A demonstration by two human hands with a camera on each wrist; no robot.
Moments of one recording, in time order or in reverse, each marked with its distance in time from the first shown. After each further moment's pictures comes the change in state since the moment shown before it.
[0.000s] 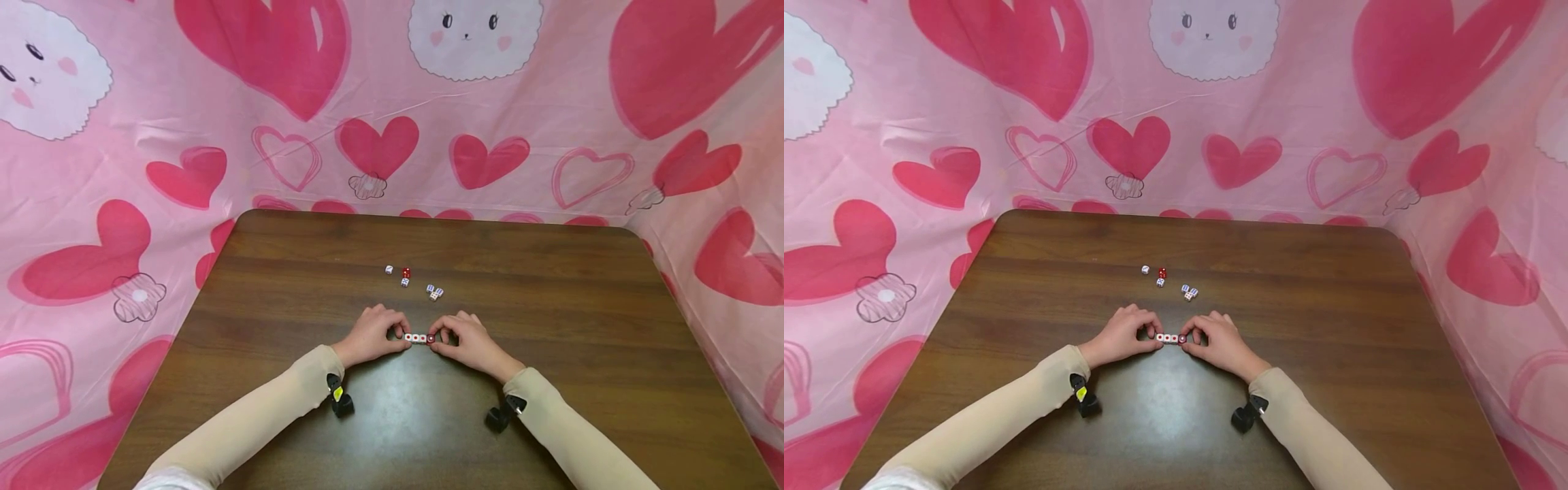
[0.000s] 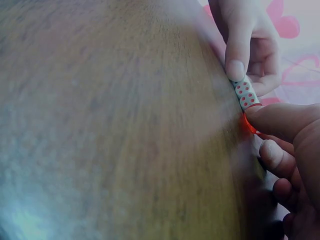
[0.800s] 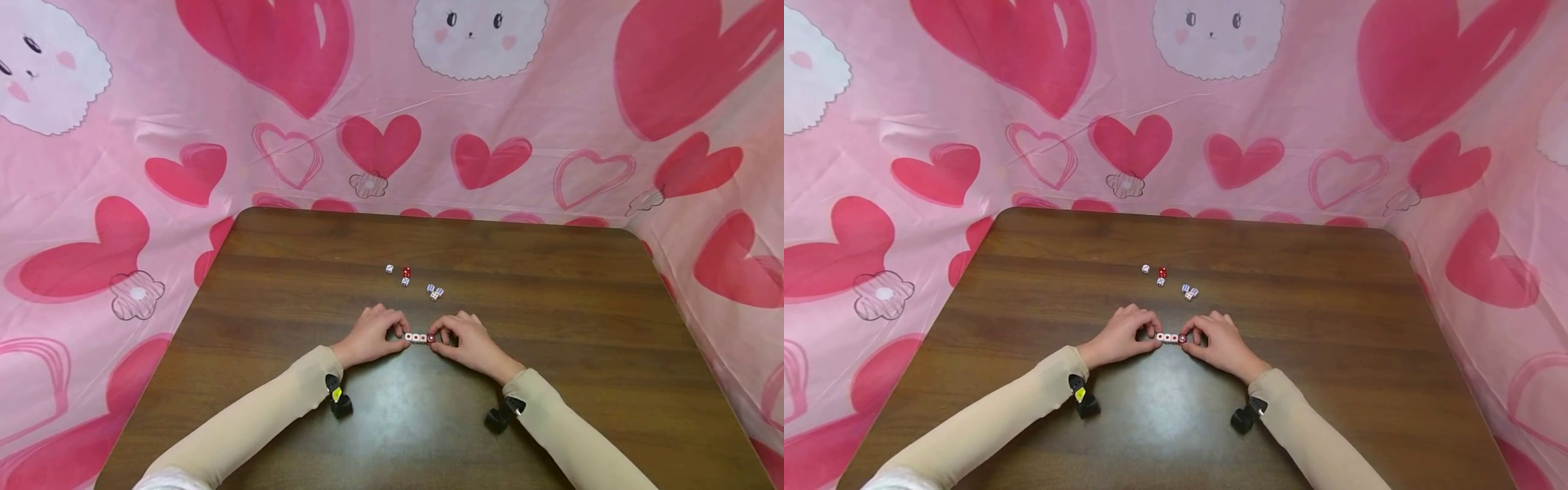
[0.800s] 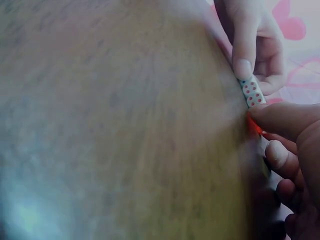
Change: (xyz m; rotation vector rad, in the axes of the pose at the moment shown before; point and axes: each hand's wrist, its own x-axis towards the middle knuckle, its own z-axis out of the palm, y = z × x) left_hand -0.001 -0.008 0.006 -0.035 -0.010 -0.014; right_hand 0.000 -0.001 0.002 -0.020 0.004 0.016
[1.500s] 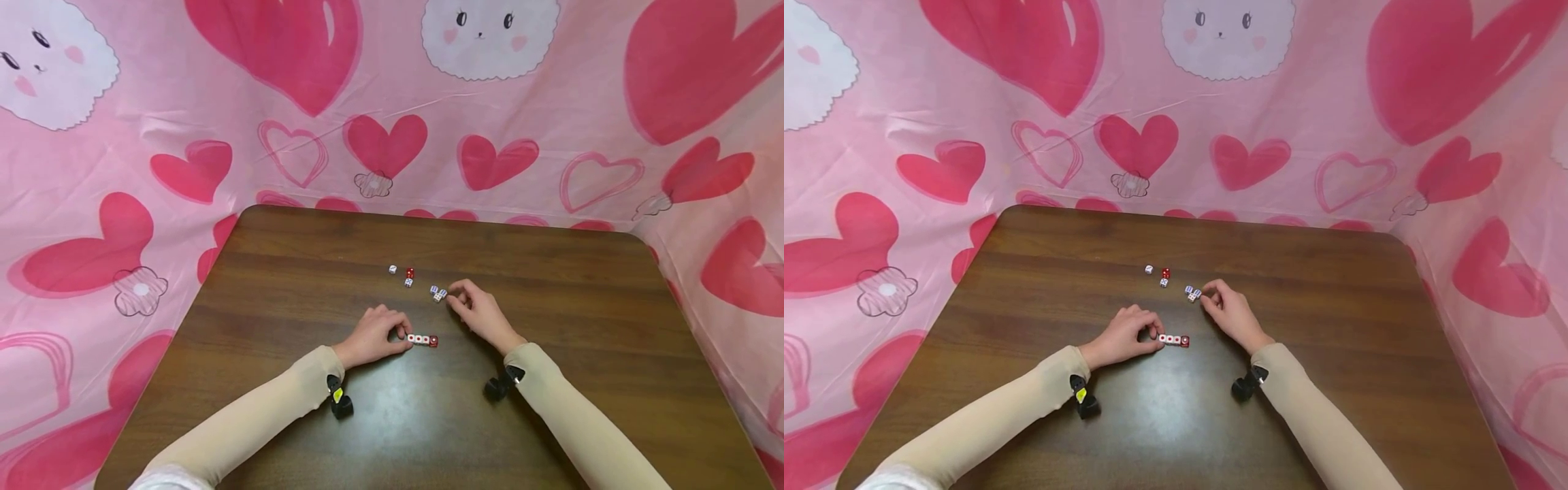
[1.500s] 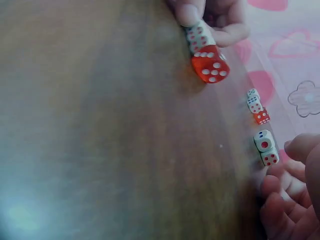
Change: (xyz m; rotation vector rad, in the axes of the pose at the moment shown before) left_hand -0.002 0.001 -0.003 -0.011 -0.004 -0.004; right_hand 0.038 0.023 -0.027 0.172 0.096 0.252
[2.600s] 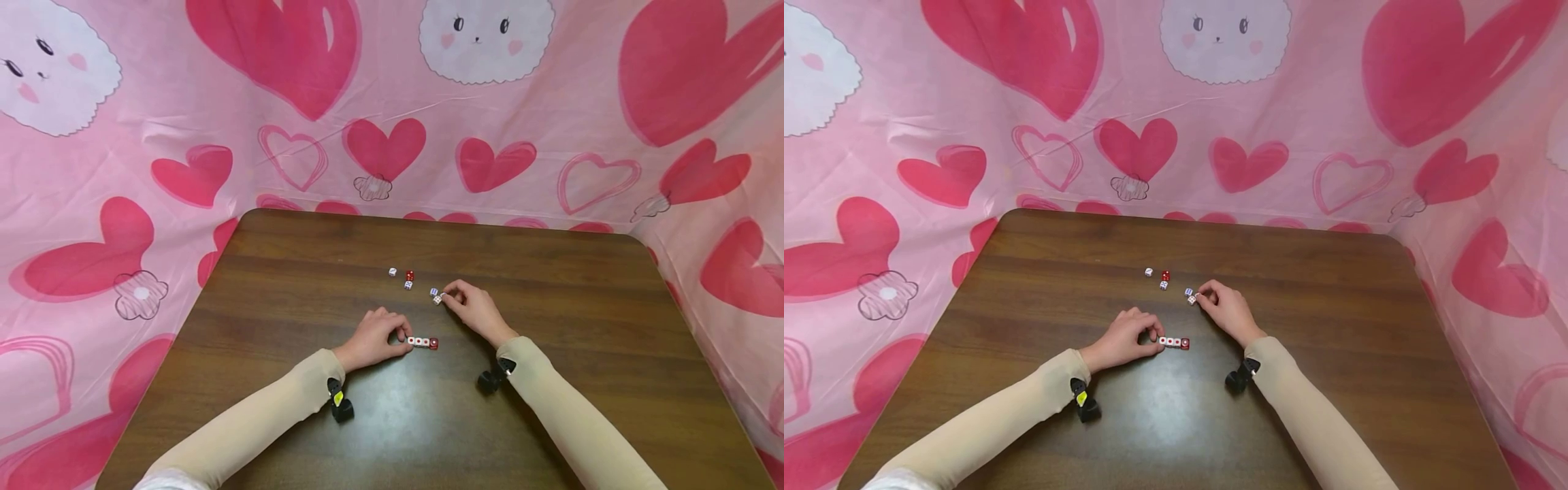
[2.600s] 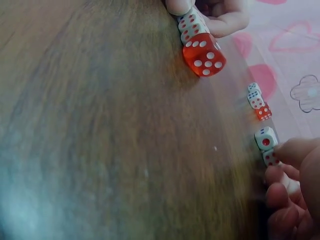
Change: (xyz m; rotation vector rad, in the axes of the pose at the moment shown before) left_hand 0.000 0.000 0.002 0.013 0.008 -0.002; right_hand 0.016 0.000 0.005 -0.087 0.015 0.040
